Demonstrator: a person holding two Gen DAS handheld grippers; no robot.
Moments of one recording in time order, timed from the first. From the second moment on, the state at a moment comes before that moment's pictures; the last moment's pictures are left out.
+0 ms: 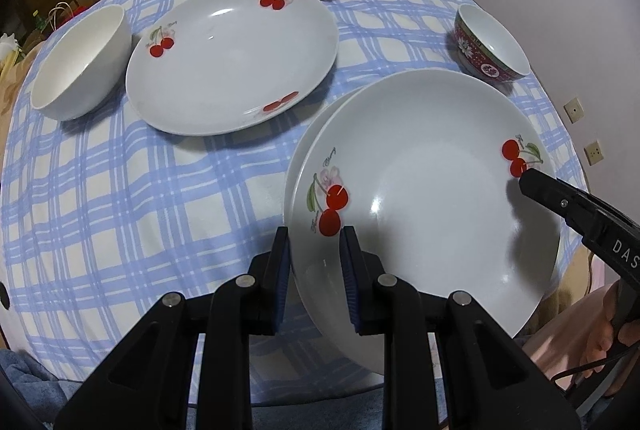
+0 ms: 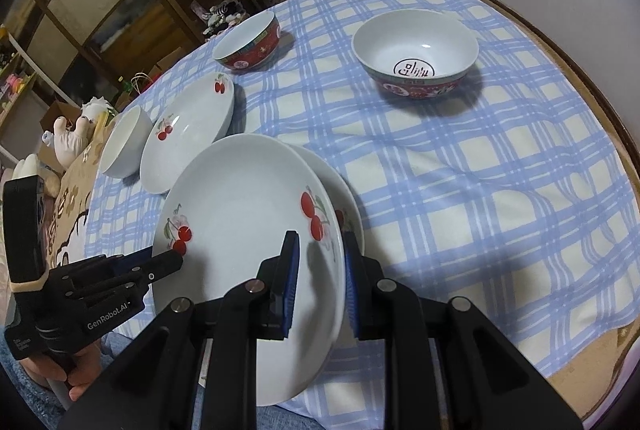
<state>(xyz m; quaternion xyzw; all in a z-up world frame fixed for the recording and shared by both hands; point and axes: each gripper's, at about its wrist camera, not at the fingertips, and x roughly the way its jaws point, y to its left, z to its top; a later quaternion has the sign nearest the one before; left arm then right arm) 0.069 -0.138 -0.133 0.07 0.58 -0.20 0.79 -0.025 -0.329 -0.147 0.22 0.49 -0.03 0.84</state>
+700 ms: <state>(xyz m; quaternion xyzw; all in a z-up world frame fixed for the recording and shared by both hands) 0.072 -0.141 -0.138 0.07 0.57 -0.20 0.79 -0.018 -0.331 -0.161 0.22 0.51 -0.04 0.83</state>
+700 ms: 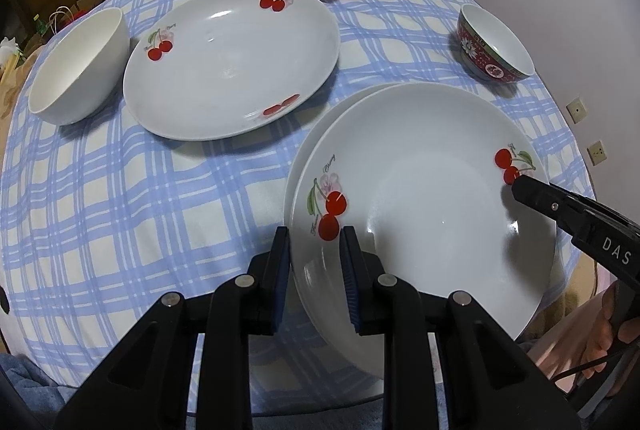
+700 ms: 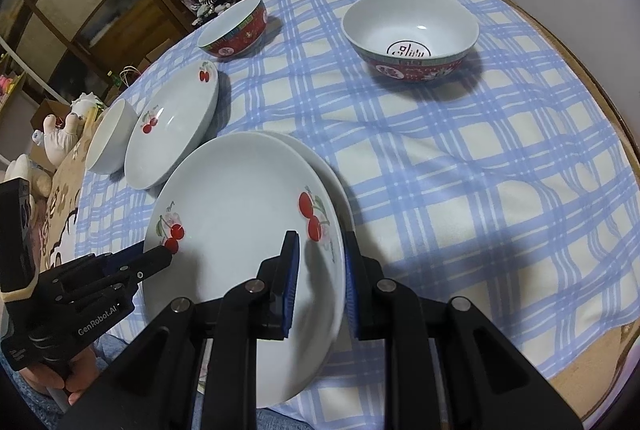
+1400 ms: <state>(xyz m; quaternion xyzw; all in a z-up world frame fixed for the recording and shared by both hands) 0.076 -0.147 -0.144 0.10 0.56 -0.20 0.80 -0.015 -0.329 -0.166 0.22 0.52 -0.03 0.82</state>
